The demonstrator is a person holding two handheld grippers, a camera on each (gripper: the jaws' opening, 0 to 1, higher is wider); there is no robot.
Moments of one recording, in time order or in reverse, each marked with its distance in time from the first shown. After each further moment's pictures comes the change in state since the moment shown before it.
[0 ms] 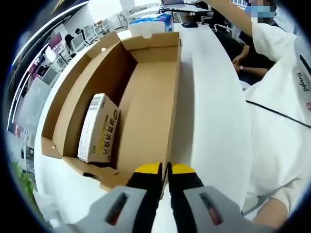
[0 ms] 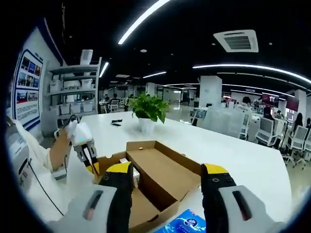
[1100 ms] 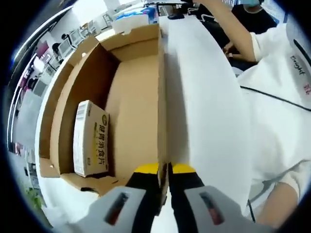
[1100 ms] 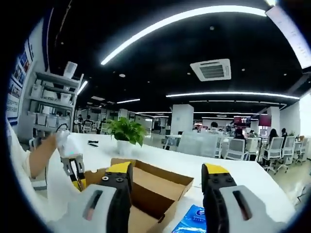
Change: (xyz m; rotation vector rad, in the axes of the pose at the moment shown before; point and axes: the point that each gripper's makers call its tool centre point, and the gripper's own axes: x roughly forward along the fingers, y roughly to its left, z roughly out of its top) left arm 0.009 -0.003 -0.008 0.147 0.074 -0.012; right arm -0.030 0.024 -0.006 -0.080 -0.245 -0.294
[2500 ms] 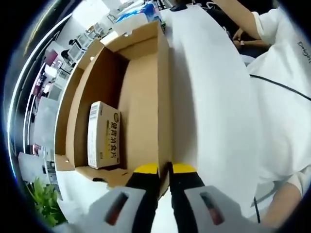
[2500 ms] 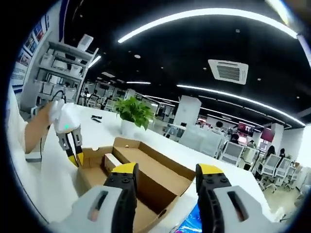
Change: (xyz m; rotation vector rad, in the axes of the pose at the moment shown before) left arm -0.013 0.002 -0.004 0.010 0.063 0.148; right arm 0.017 0.038 -0.009 -0.208 0.128 0.098
